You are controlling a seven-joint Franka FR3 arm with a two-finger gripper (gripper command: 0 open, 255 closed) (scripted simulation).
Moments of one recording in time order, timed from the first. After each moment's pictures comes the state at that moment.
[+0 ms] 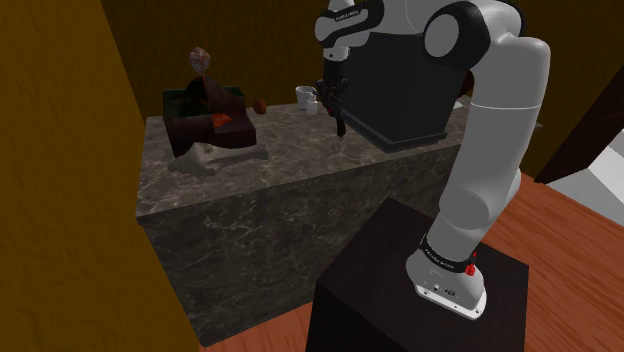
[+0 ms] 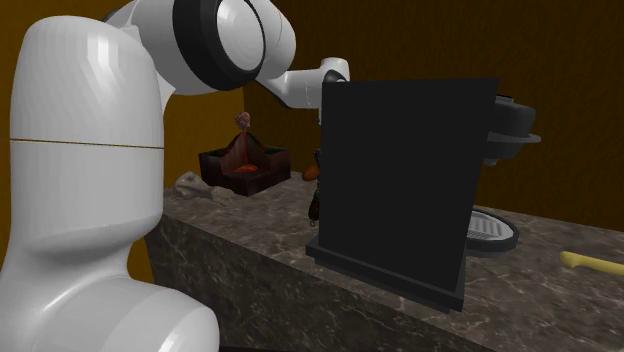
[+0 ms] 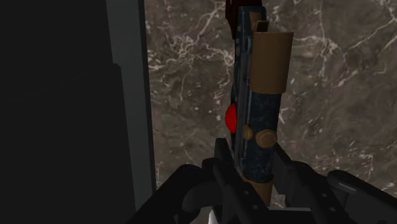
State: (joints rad) arm -0.19 0.24 -0.21 -1.65 0.04 1.89 0.11
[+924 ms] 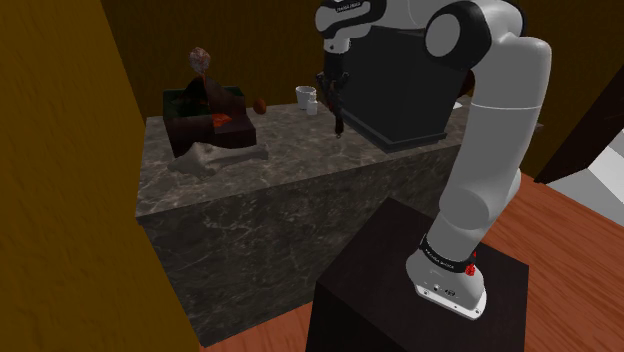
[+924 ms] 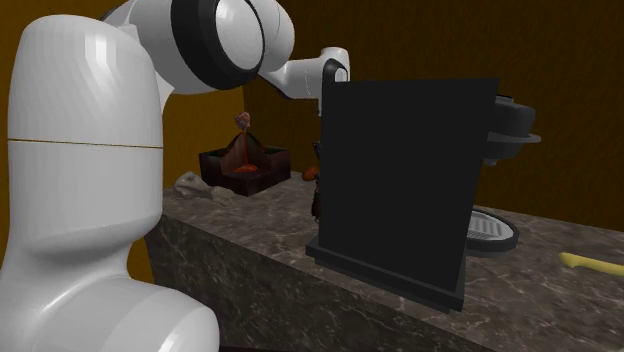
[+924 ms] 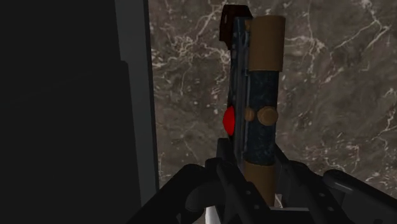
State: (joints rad) arm -0.19 0.23 -0.21 -1.60 0.04 1.82 0.11
